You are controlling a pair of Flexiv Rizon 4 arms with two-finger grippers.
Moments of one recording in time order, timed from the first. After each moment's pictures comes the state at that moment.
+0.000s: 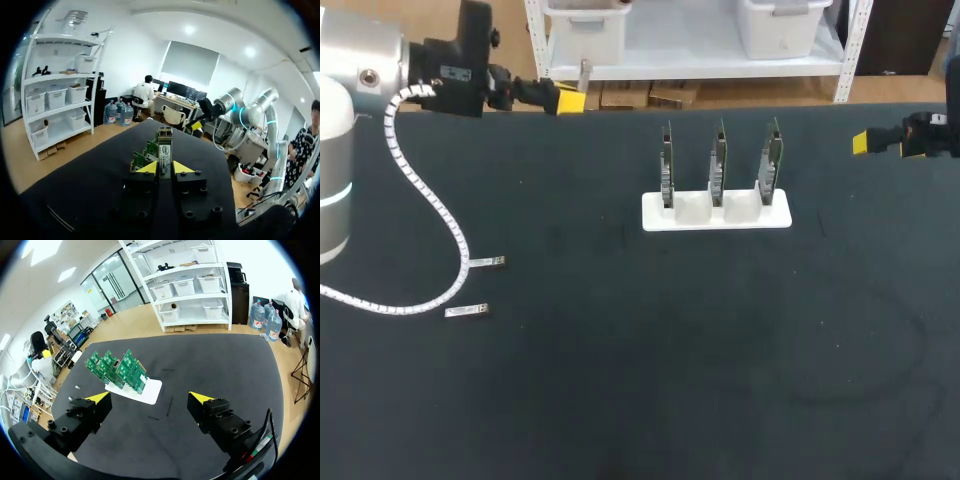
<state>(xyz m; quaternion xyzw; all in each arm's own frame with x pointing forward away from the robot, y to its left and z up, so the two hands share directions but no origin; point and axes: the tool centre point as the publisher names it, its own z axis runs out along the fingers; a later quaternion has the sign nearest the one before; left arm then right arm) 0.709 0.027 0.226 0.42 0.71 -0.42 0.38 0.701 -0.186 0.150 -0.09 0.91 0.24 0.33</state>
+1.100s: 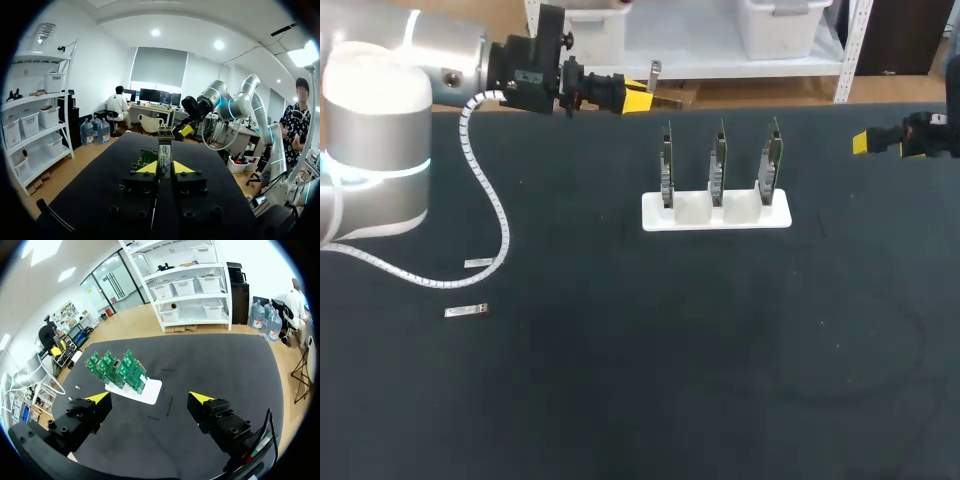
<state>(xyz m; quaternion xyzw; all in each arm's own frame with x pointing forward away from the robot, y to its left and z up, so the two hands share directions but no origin) 0.740 -0.052 0.210 0.50 0.61 -0.47 0.40 0.701 -0.186 0.150 -0.09 0.91 0.24 0.33</state>
